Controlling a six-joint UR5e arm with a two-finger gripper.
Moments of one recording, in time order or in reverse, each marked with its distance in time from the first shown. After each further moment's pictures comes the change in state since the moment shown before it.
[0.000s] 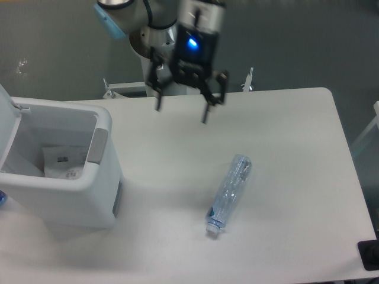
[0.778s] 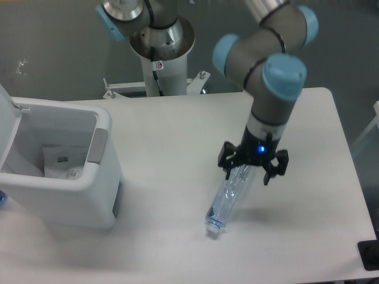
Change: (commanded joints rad) arm -0.066 -0.388 0.204 -0.017 0.367 0.012
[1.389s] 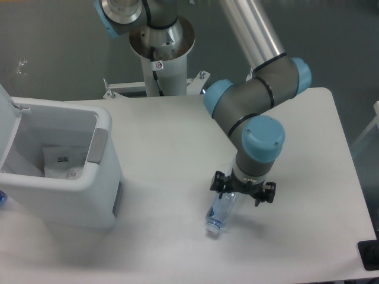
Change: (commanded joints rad) arm -0.109 -0.091 0.071 -0.087 0.071 0.031
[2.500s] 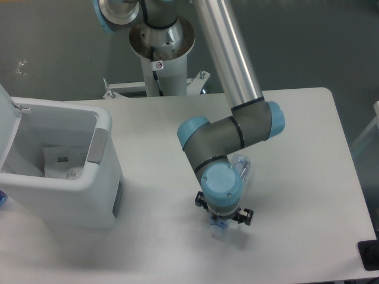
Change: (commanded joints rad) arm -0.094 -0.149 0.095 -0.009 0.212 0.026
